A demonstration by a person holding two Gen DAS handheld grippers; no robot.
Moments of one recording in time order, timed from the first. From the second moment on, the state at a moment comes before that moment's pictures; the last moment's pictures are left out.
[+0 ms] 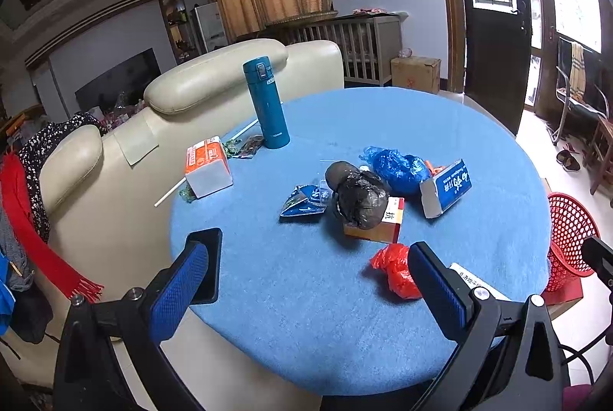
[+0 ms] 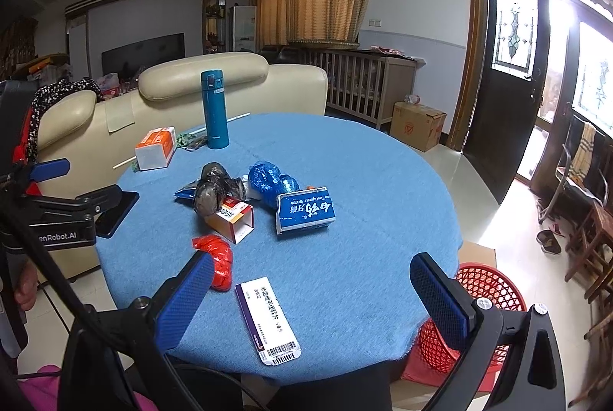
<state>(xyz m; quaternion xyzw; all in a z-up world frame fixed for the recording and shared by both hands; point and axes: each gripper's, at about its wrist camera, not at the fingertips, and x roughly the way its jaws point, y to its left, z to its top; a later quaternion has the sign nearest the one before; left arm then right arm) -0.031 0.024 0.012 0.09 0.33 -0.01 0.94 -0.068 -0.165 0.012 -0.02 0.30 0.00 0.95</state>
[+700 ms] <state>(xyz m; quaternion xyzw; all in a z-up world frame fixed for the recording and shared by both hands) -0.029 0.024 0.006 0.10 0.34 -0.01 0.94 -0.065 -0.162 0.005 -0.03 0.31 0.00 0.95</state>
